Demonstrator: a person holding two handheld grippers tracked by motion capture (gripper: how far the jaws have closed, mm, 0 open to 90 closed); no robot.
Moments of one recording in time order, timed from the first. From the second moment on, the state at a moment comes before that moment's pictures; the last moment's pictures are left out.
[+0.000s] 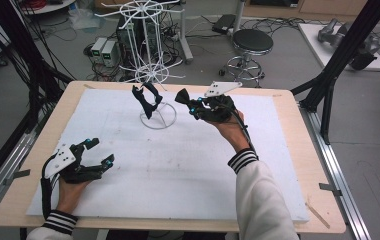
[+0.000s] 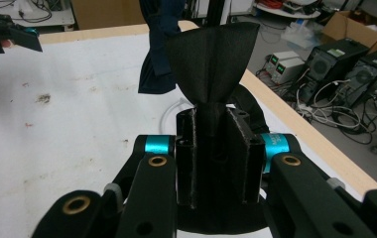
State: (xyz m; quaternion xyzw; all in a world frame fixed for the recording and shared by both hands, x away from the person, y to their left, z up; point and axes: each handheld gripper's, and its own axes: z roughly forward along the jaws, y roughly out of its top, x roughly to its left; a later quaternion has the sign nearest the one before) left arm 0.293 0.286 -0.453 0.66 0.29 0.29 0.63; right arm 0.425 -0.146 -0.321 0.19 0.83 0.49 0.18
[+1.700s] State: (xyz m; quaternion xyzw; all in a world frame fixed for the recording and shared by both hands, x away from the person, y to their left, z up) left arm 0.294 0.287 -0.453 0.66 0.29 0.29 0.63; right arm 0.434 -0.143 -0.277 0.23 0.76 0.54 0.28
